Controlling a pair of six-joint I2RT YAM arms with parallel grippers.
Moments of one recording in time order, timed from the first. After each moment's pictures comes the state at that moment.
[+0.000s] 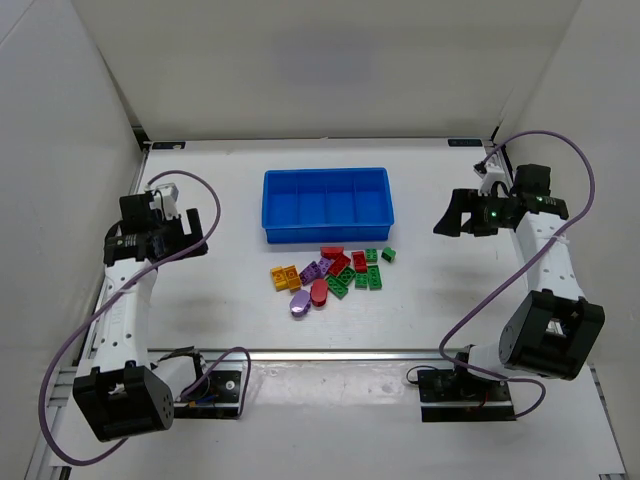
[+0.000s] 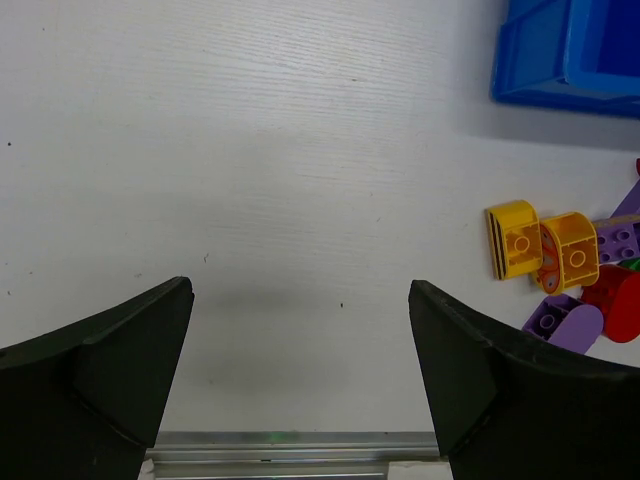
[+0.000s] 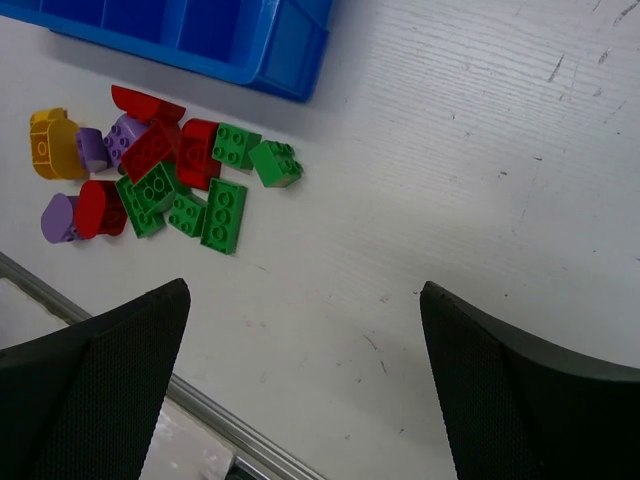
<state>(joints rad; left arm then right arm) 0.18 1.07 1.00 -0.79 0.16 -0.02 -0.22 1.39 1.19 -0.82 -0.70 -0.25</state>
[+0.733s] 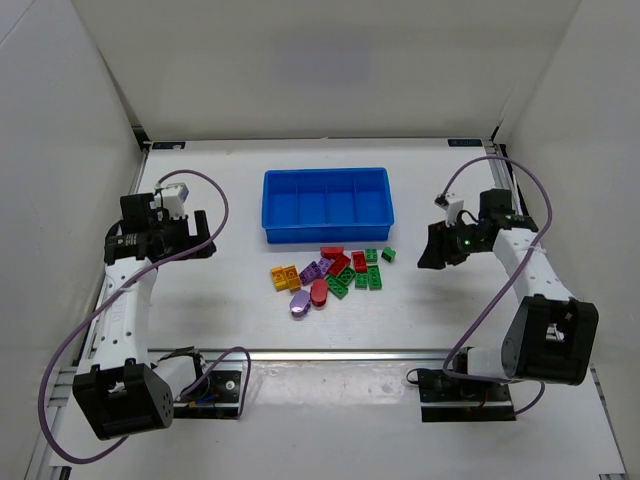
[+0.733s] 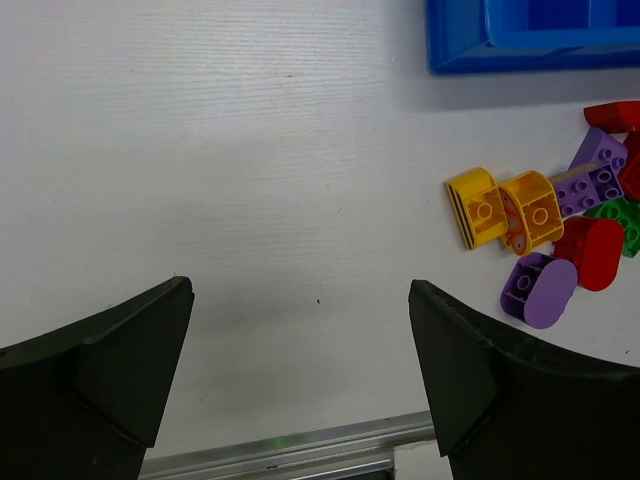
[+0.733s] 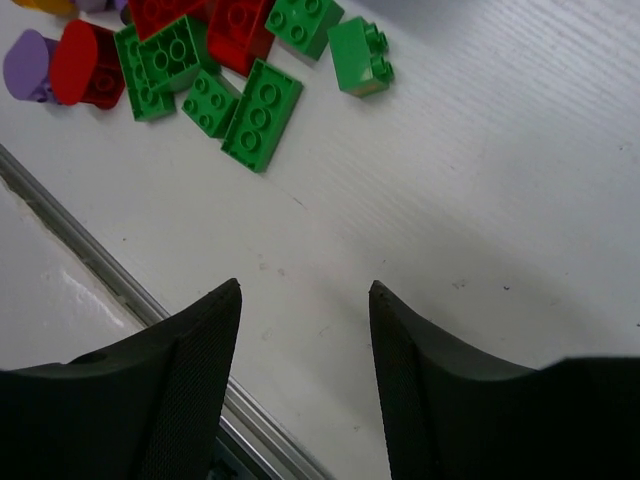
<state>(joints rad) 0.18 1.08 1.00 -0.79 0.30 0.08 -0.07 1.35 0.98 -0.82 -0.72 -0.44</state>
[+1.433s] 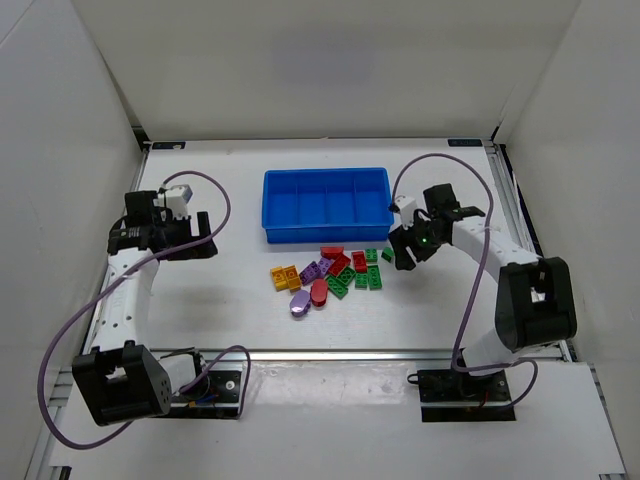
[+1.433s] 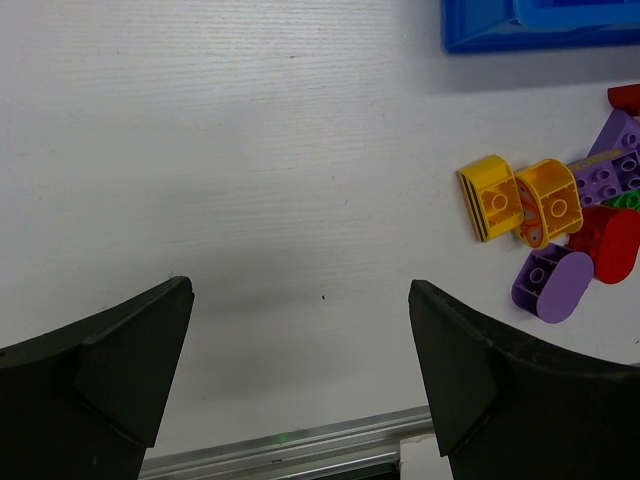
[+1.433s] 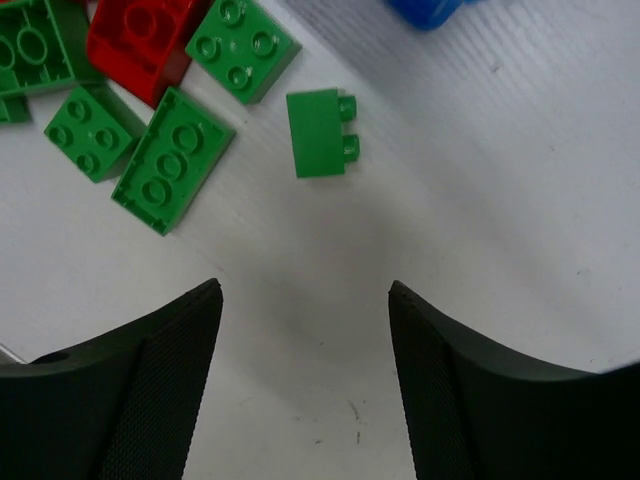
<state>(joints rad) 0.18 1.15 1.00 -0.79 0.31 0.10 0.23 1.53 0.99 -0.63 -0.38 -0.44</state>
